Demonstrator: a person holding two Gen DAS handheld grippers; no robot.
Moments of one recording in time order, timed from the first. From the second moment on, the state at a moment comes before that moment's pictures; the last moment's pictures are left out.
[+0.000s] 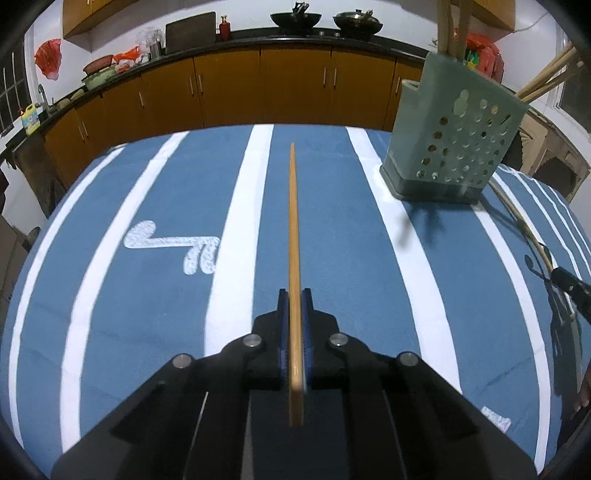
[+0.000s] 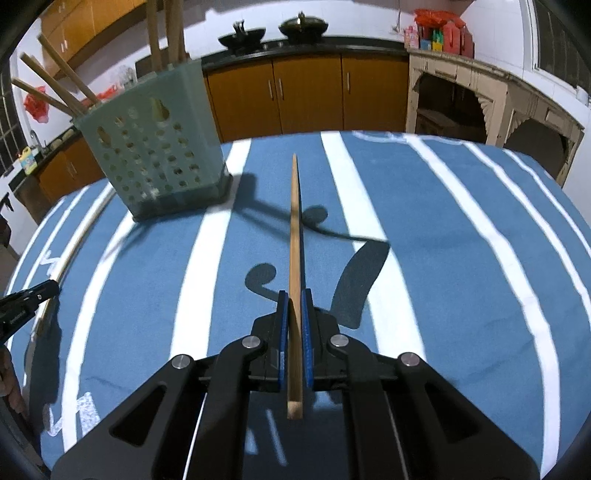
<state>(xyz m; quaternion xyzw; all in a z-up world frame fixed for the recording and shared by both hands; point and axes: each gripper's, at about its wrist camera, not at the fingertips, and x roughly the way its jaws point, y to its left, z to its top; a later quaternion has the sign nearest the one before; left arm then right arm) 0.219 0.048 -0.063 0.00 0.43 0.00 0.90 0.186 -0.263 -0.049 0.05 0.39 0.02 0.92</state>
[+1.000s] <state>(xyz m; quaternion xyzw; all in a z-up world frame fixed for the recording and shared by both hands) 0.178 0.047 0.067 -0.04 0.26 -0.04 0.97 0.162 -0.287 0.047 0.09 0.24 0.03 0.97</state>
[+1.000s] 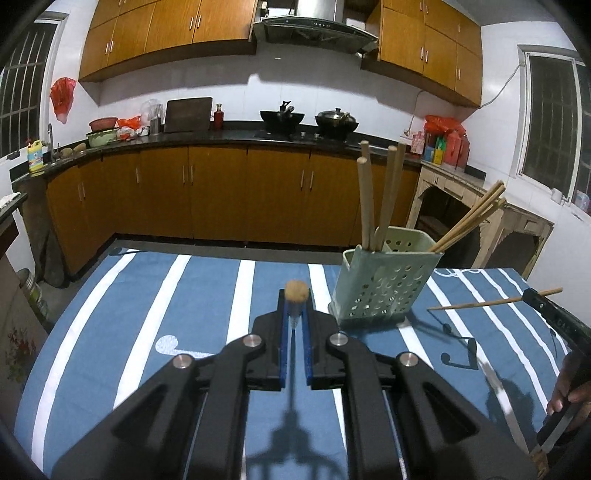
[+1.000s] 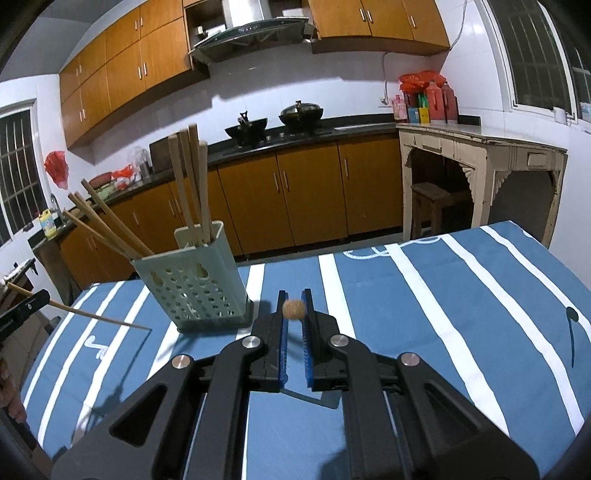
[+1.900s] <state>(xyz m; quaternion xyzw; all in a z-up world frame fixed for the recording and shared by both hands) 0.196 -0.008 0.211 -0.06 0.10 -0.11 0.99 0.176 -0.245 0.200 0.10 0.06 0.12 0.99</state>
